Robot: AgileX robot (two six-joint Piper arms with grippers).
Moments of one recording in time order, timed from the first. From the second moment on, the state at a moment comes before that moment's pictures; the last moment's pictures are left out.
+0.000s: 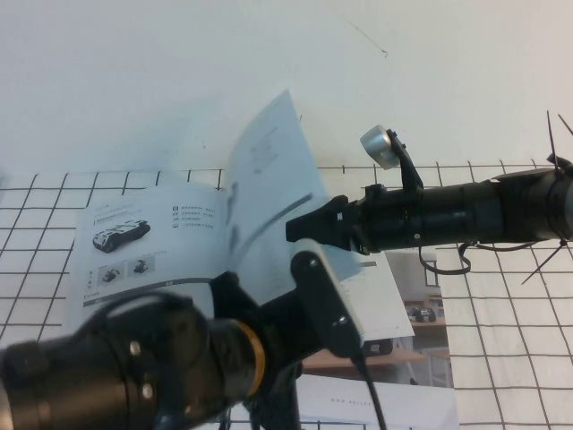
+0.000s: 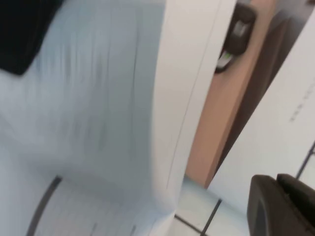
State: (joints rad) right arm 0.31 2.12 -1.29 1.68 1.00 -1.33; left arm -0.91 1.43 -0.85 0.46 0.50 -0.13
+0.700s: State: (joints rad) right arm 0.31 2.12 -1.29 1.69 1.03 -1.34; left arm -0.99 1.56 -0.71 1.71 0.38 -1.52
